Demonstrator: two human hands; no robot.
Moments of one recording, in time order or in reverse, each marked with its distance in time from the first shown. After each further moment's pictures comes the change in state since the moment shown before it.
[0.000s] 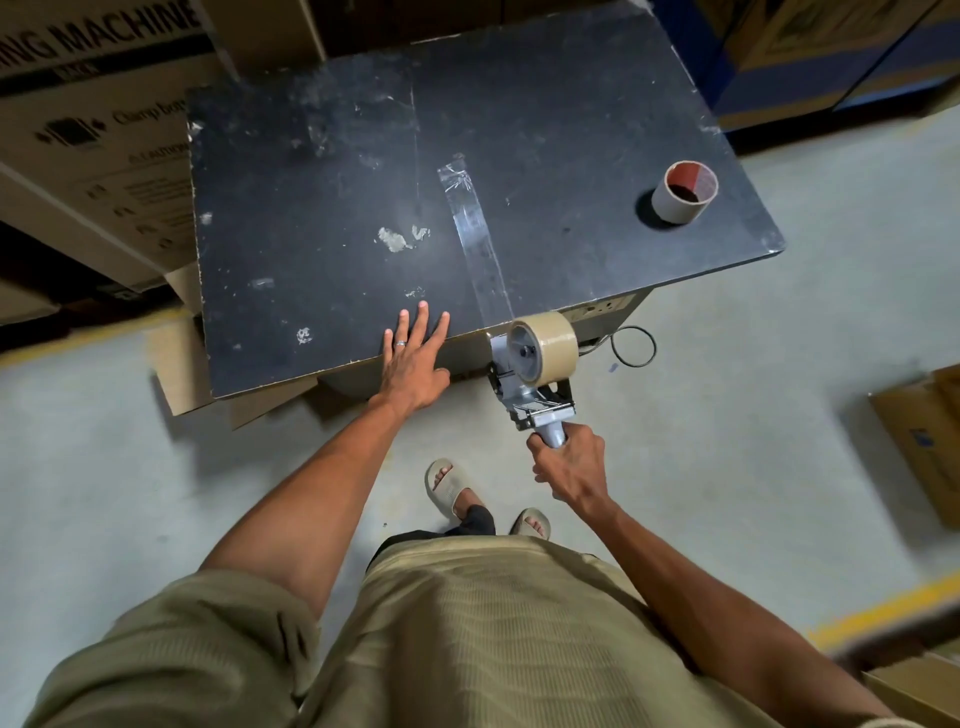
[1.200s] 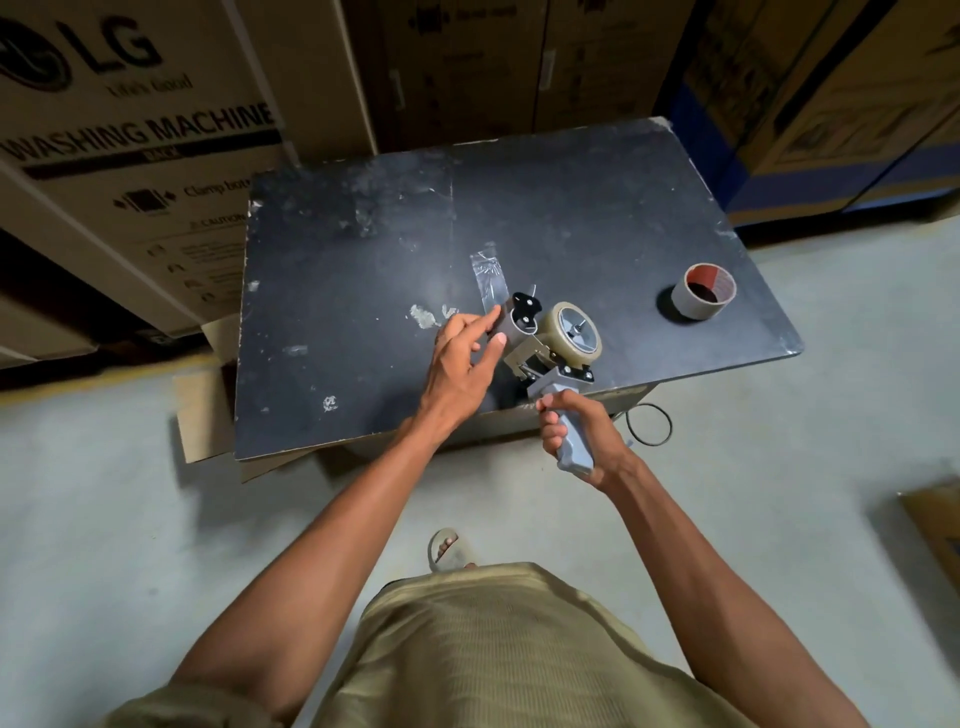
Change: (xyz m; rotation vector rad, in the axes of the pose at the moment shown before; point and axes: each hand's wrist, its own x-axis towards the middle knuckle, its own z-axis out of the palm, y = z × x) left_hand 0.031 0.058 -0.092 -0.732 0.472 0.212; right_hand 0.080 -0.121 -0.040 1.018 -0.684 0.168
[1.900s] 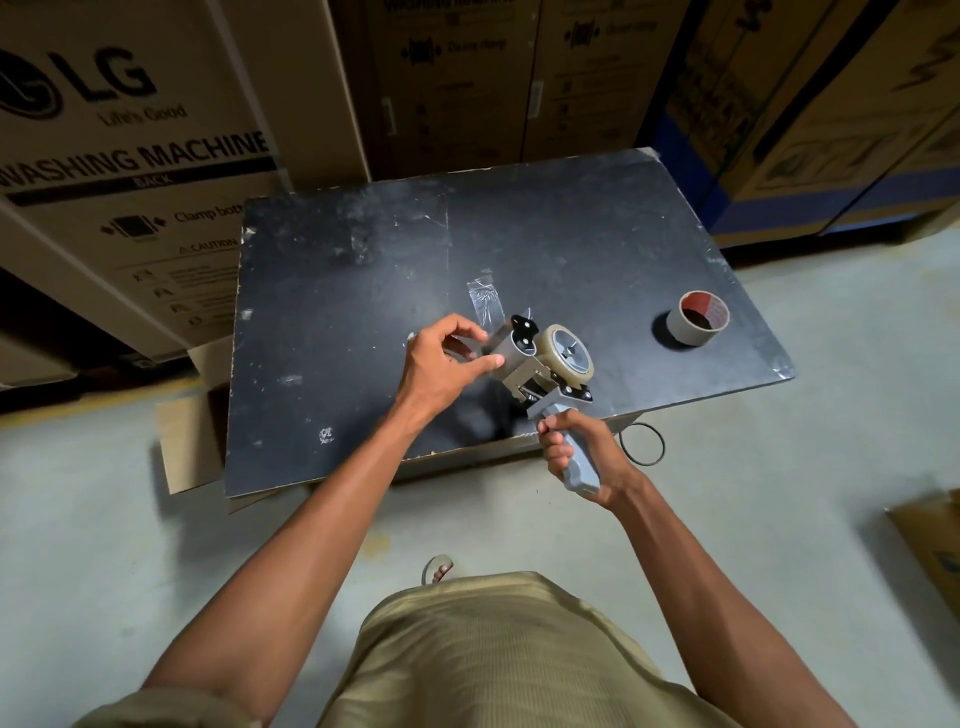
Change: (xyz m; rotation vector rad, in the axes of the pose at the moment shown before) left_hand 0.037 0.008 -0.039 -0.188 -0.017 -0.063; right_hand 0.014 -0.012 -0.003 0.037 -0.029 0.073
